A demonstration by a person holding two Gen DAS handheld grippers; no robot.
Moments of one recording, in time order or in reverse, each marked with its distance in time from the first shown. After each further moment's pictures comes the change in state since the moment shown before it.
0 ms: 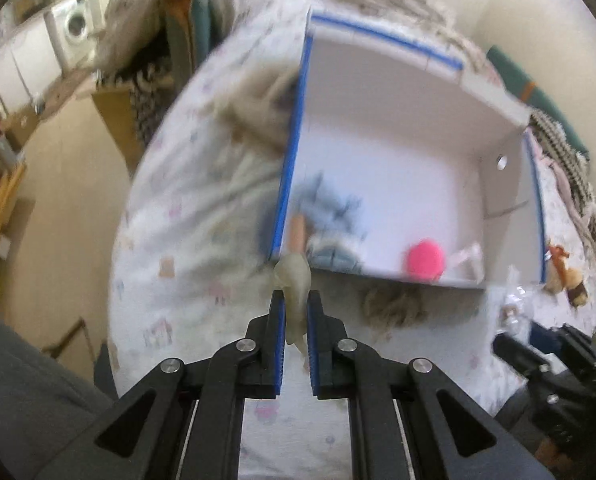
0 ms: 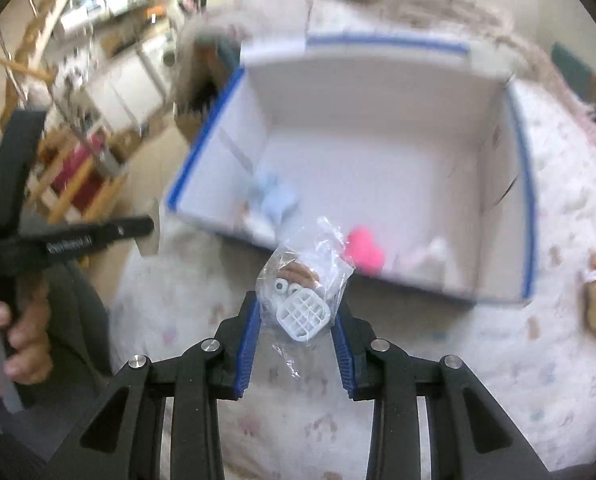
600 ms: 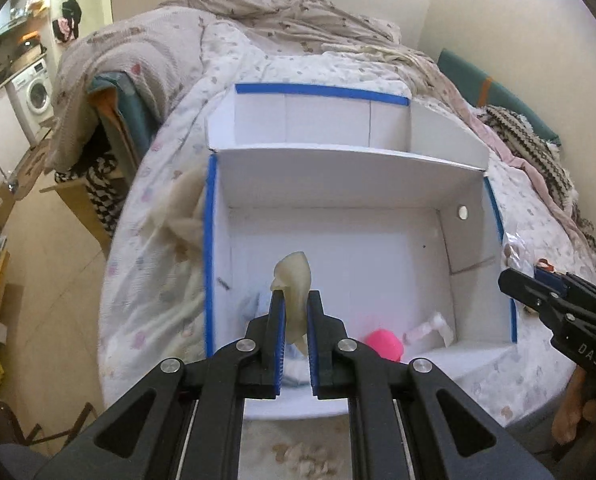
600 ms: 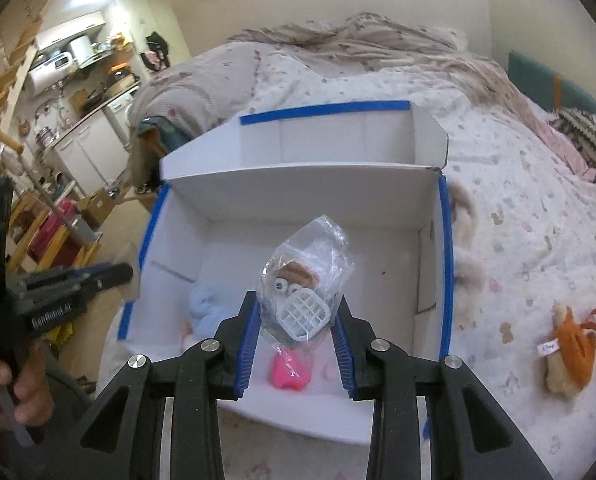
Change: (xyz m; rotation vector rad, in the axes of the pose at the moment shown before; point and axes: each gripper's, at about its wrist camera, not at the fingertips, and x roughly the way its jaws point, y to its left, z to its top) left arm -0.023 -0.063 0.095 0.198 -0.168 -0.045; right arm 0.011 -0.074 0.093 0.118 -0.122 -0.080
